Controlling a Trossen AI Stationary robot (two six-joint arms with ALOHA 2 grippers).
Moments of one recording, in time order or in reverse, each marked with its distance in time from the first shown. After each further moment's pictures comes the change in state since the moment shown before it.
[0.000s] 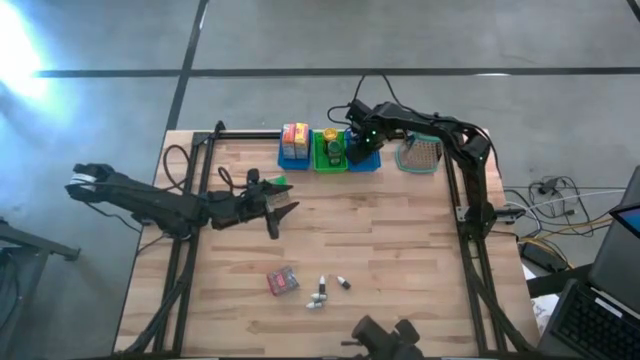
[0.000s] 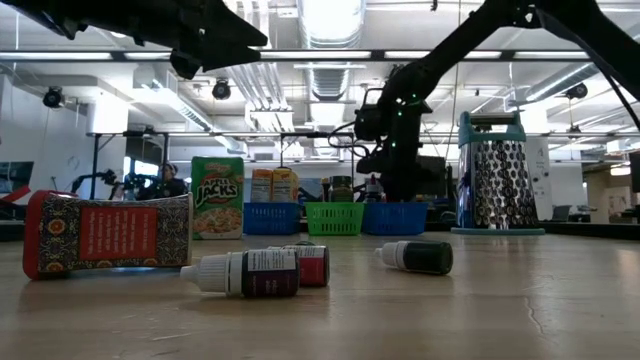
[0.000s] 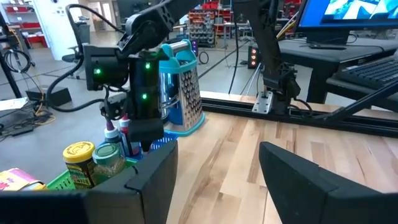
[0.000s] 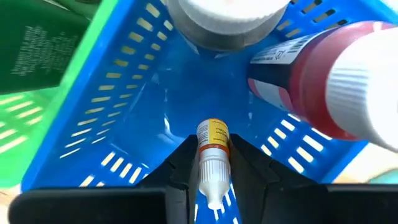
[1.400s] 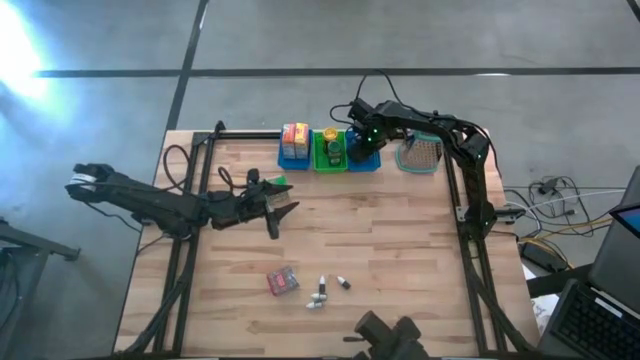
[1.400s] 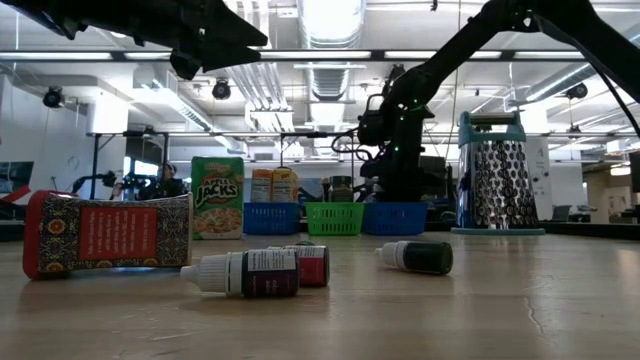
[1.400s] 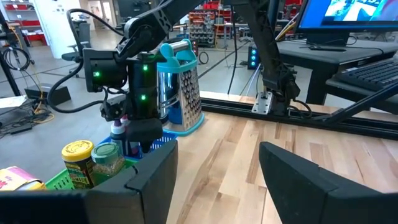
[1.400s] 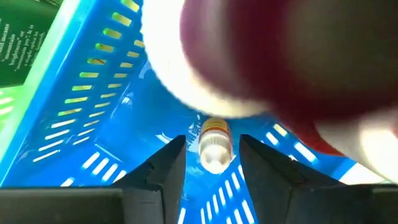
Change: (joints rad) left arm 0.000 0.000 0.000 0.000 0.000 -0.012; right arm -0.029 0.020 0.002 -0.004 -0.026 -0.047
